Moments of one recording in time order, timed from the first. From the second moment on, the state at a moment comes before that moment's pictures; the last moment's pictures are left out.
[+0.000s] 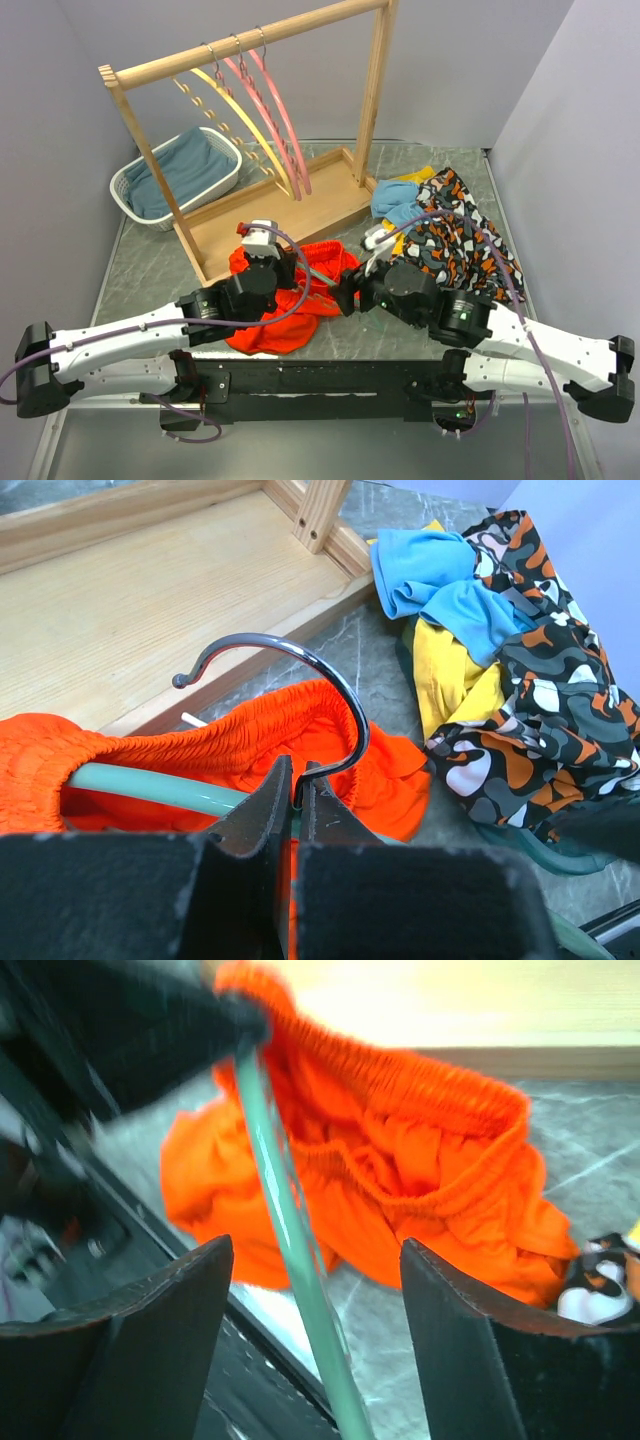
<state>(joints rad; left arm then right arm) -1.16 0.98 0.75 -0.06 -0.78 -0.60 1.16 0.84 0.80 -0.36 0.34 0.38</state>
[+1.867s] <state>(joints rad) -1.17 0.94 0.71 0.09 -1.13 -0.72 0.68 0.91 0.84 -0.52 0.12 0.64</state>
